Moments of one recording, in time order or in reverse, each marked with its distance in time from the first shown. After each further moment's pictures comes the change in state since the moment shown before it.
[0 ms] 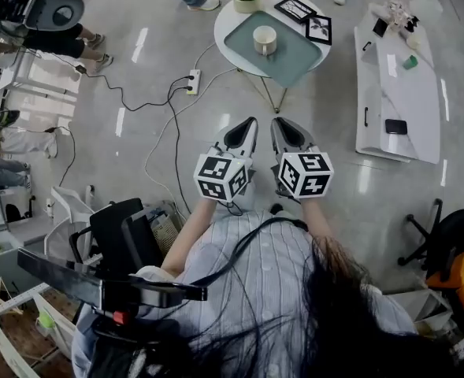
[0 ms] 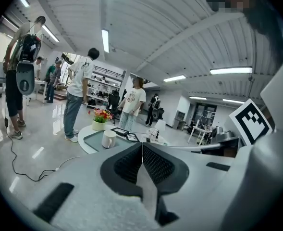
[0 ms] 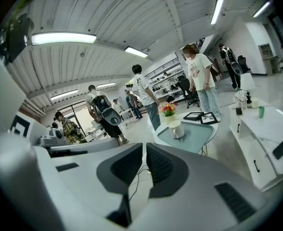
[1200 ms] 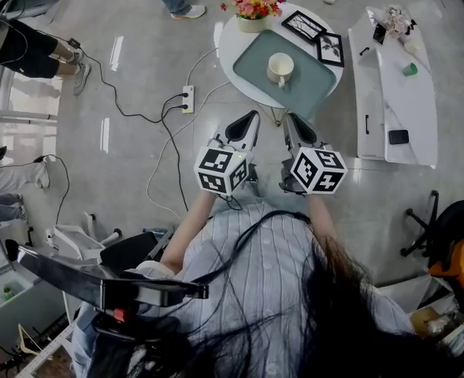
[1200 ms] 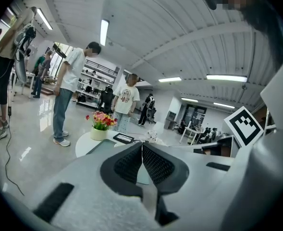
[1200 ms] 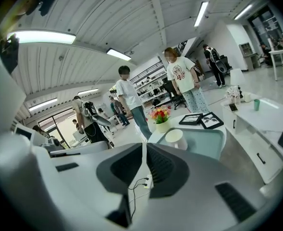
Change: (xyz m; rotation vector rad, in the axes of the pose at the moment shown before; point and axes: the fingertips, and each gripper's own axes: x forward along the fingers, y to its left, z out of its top) left arm 0.086 0.135 0.061 -0.006 0.026 -0.144; right arm 0.137 -0.026 0.060 0.134 -0.061 -0.157
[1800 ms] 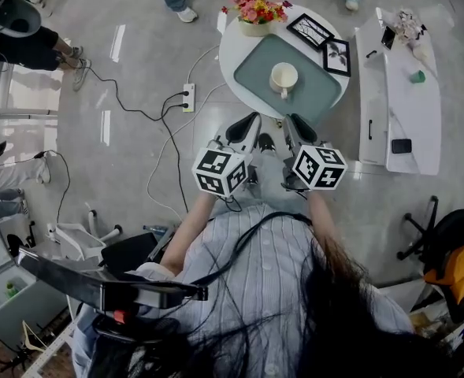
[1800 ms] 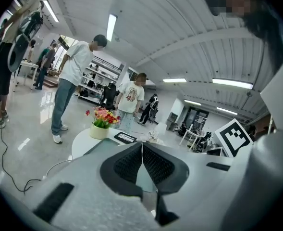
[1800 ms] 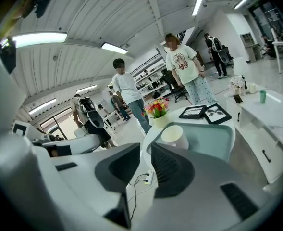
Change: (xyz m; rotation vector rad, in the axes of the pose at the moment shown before) left arm 0.041 0.029 0.006 -0.079 0.014 0.000; right arm 0.056 -0.032 0.000 0.040 0.081 0.023
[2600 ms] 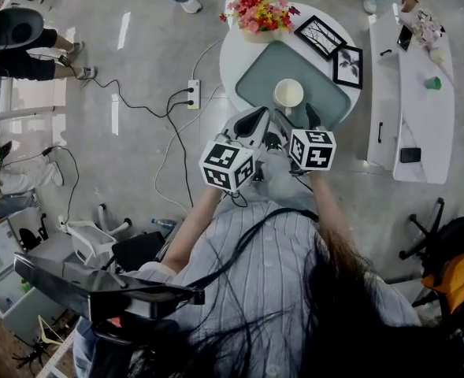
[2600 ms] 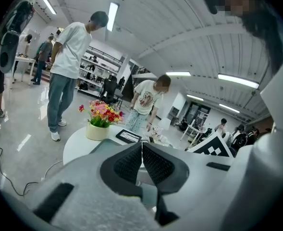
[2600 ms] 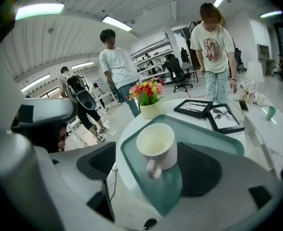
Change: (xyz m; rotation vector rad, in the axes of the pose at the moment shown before) left arm 0.088 0.040 0.013 -0.017 0.089 0.006; right arm 0.112 -0.072 -0.004 -0.151 0.211 -0.080
